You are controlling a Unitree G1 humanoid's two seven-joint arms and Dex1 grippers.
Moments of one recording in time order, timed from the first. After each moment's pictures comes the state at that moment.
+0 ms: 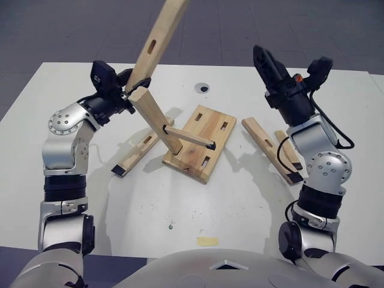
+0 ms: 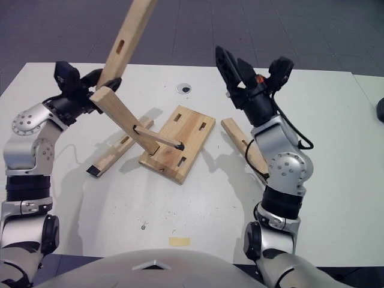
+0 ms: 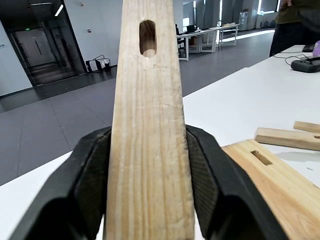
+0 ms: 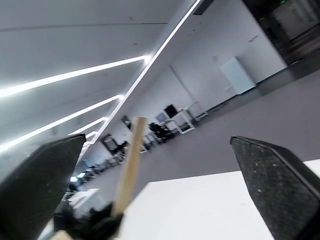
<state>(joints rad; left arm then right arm) -0.43 0.52 0.05 0.02 -0.34 0.27 -0.75 -0.43 -0.12 -0.32 -0.31 1.20 0.72 0.18</state>
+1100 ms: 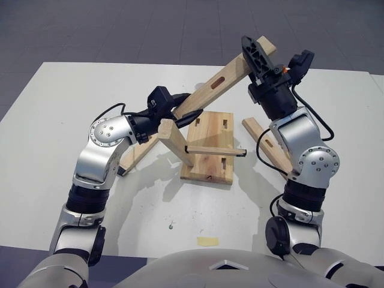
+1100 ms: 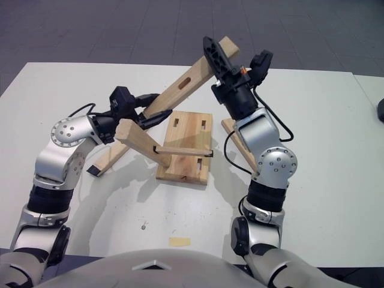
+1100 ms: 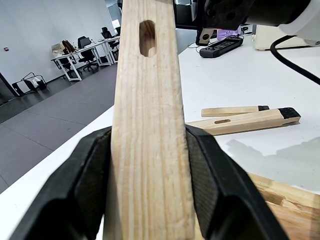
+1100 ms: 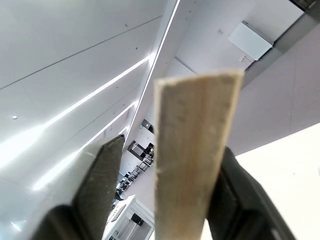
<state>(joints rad) -0.37 0.45 -0.13 -0.22 -0.30 0.32 -0.78 -0.42 -0.03 -0.26 -0.27 1.33 0.69 -0.08</state>
